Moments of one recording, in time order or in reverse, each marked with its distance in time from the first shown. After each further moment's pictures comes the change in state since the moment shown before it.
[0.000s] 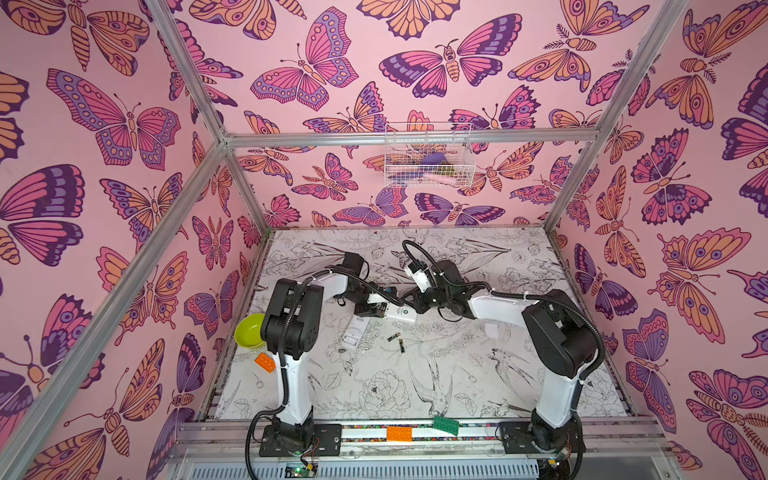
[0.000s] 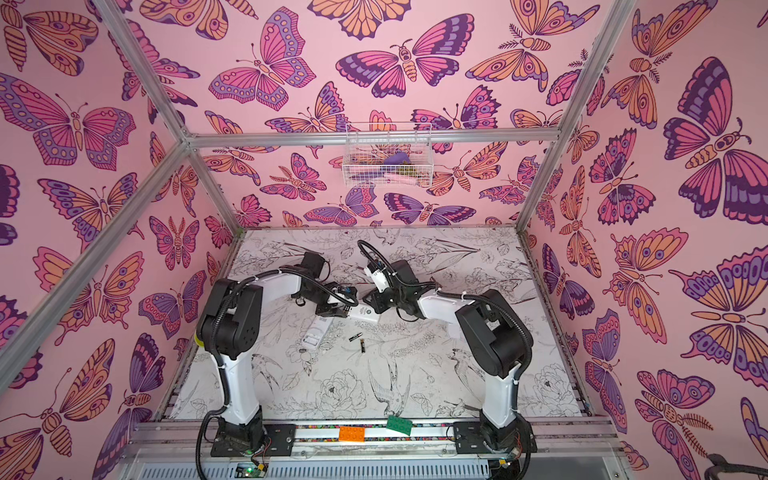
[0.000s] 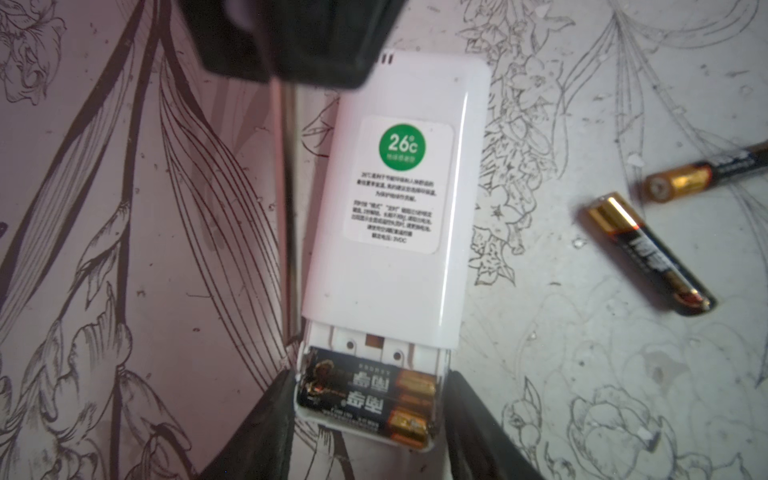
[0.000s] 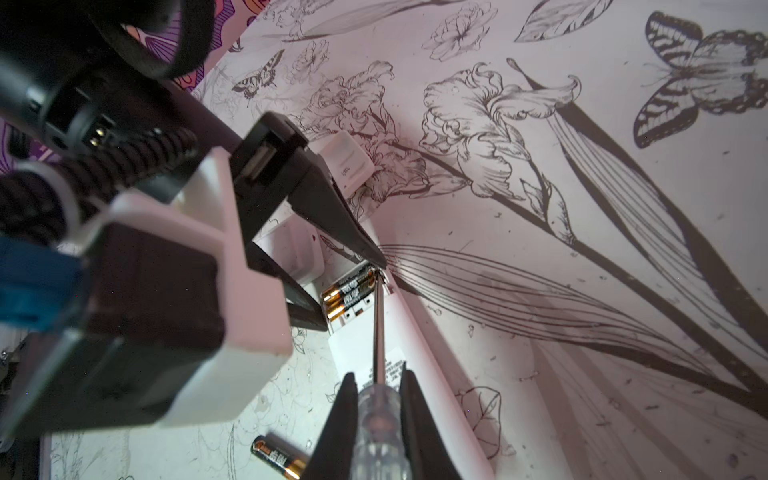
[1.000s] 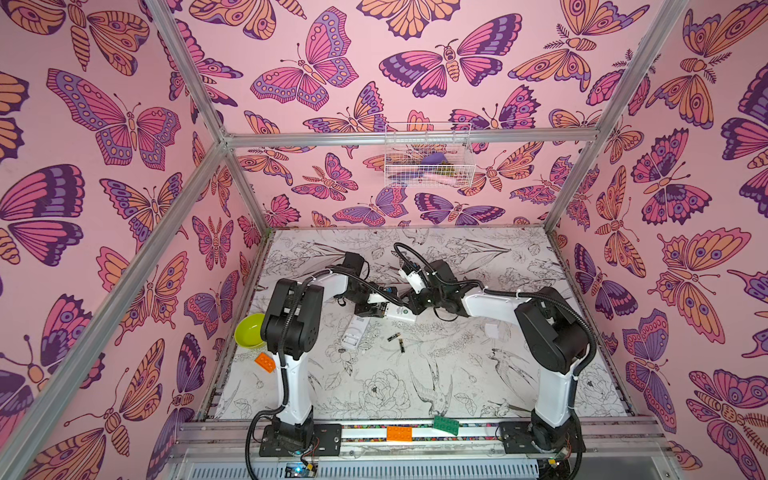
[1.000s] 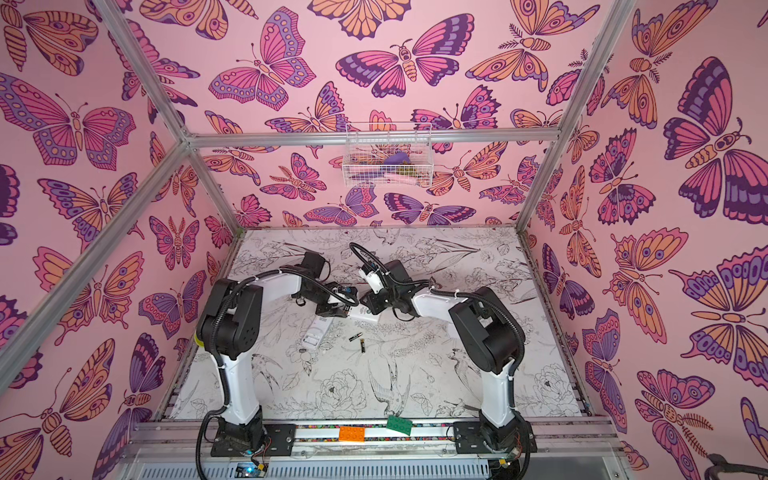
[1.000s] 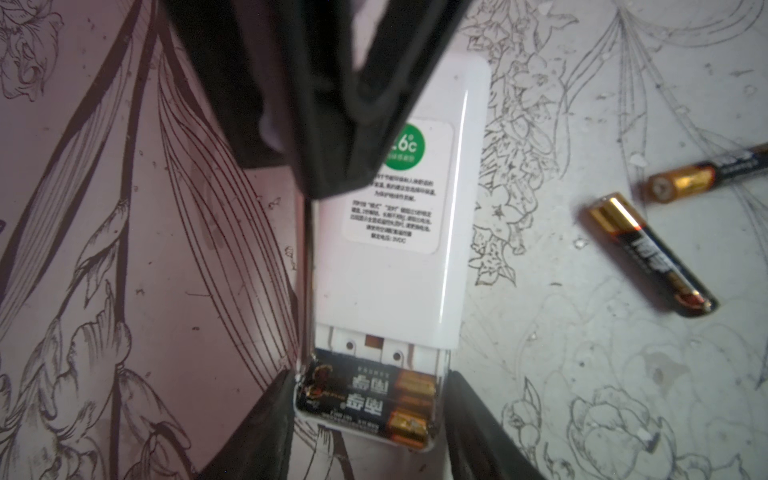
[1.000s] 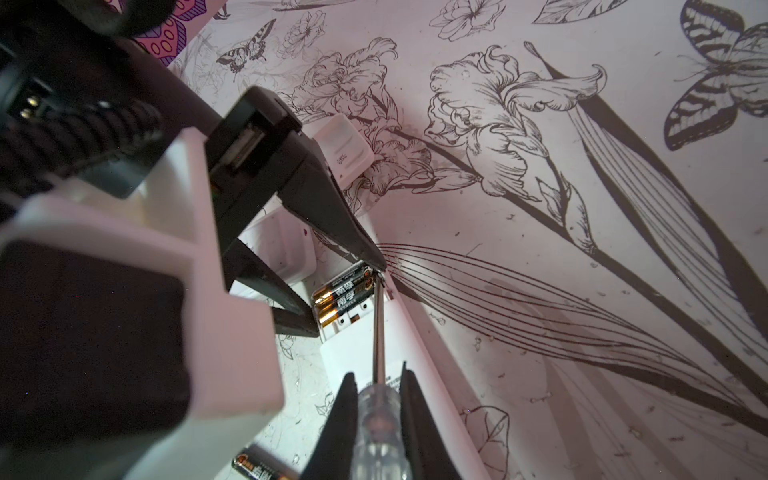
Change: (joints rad) left arm -0.003 -0.002 0.000 0.000 -0.008 -0.007; right arm 0.035 0.051 0.047 -0.044 0.047 -0.045
